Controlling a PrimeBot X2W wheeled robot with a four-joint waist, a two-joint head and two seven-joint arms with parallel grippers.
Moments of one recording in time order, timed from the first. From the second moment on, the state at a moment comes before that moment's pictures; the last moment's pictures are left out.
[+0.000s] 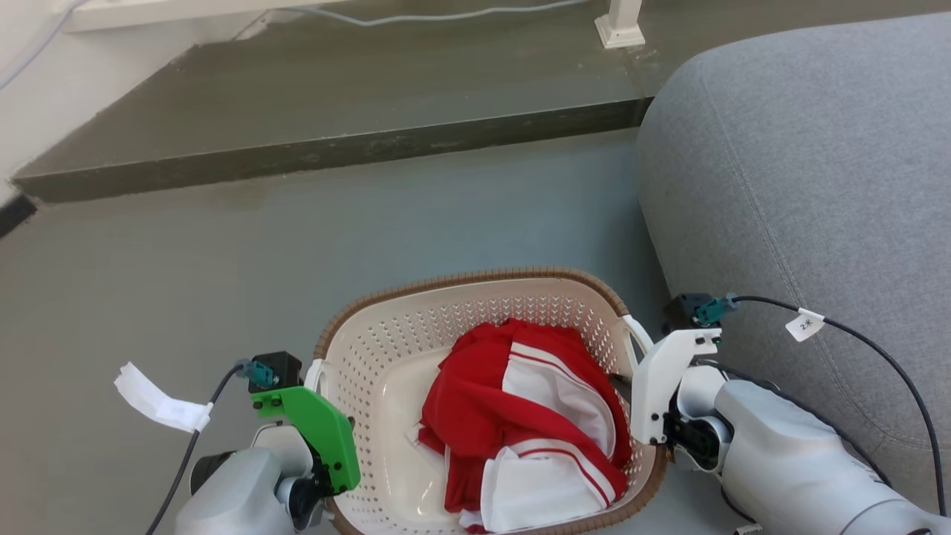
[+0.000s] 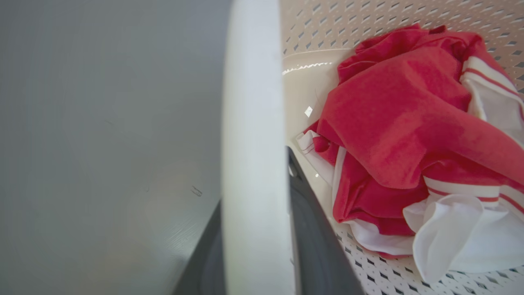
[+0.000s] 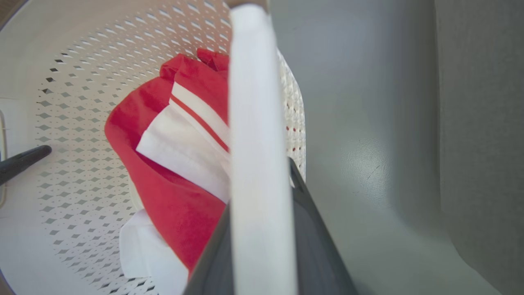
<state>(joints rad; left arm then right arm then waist) -0.55 0.01 -0.73 1.13 -0.92 -0.13 0.14 -0.59 -0.12 1.00 1.02 1.07 0.09 0.17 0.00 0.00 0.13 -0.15</state>
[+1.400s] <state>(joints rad) -0.87 0.06 -0.70 1.14 -0.86 -0.13 -0.08 -0.84 -0.12 0.98 0.98 1.10 0.09 -0.06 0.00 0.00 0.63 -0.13</state>
